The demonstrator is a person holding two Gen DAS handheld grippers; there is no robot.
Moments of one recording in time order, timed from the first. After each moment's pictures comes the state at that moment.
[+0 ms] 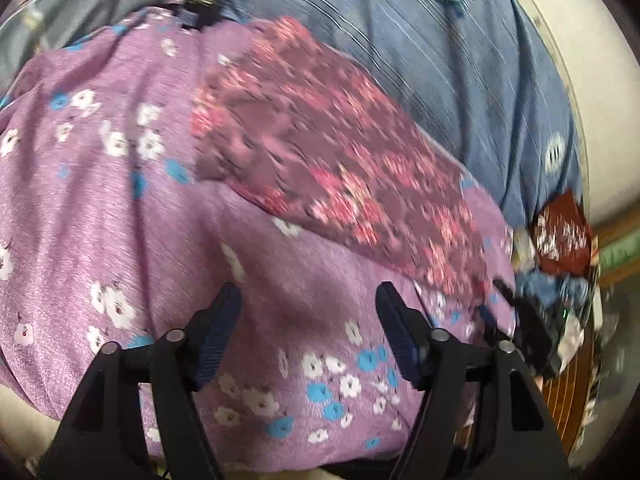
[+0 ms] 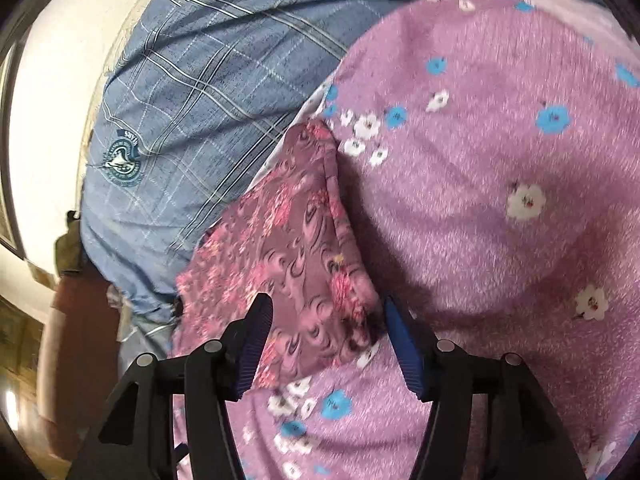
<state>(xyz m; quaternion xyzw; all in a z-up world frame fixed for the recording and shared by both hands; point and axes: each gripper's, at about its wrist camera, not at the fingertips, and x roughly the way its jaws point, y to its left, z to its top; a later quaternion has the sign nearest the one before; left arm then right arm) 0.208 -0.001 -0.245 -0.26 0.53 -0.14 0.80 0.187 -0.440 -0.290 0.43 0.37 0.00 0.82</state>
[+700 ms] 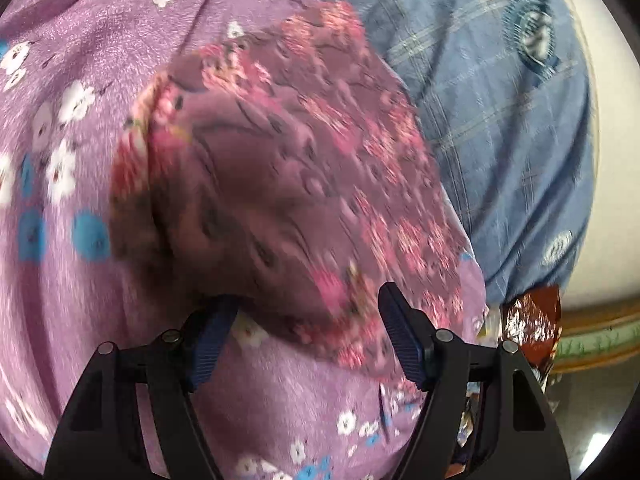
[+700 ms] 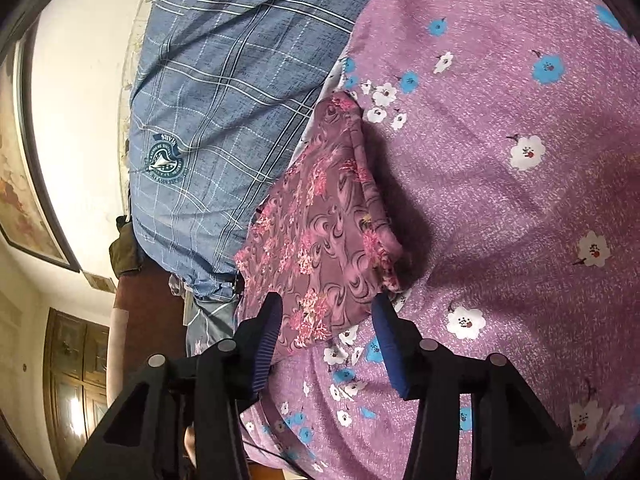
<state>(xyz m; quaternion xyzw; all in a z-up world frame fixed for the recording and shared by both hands) 0.301 -0.003 -0.293 -0.39 0.55 -0.11 0.73 0.166 -0.454 -0.283 0.50 0.37 0.08 0.77</state>
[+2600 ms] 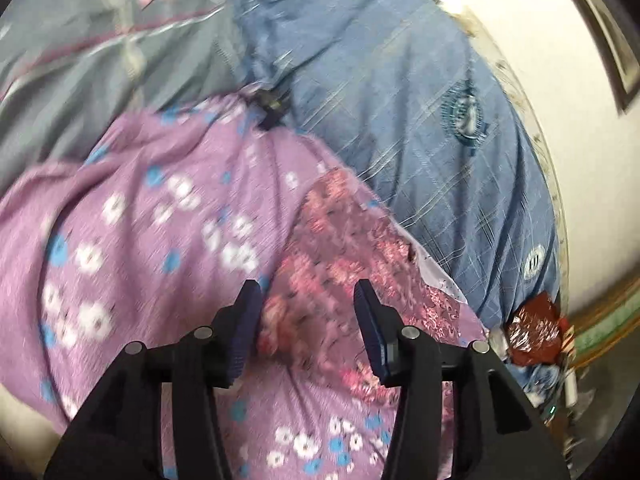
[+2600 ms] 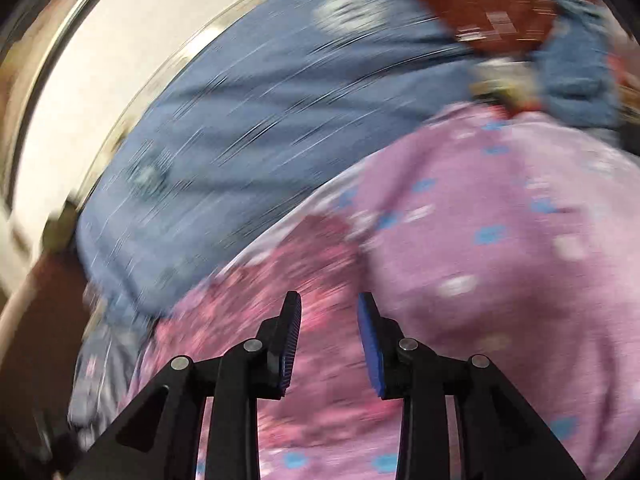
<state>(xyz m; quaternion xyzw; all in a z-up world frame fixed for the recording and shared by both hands) 0.200 0.107 -0.209 -0.33 0.40 -0.09 0.85 0.135 -0.403 -0.220 0.29 0.28 -0.05 0.92</state>
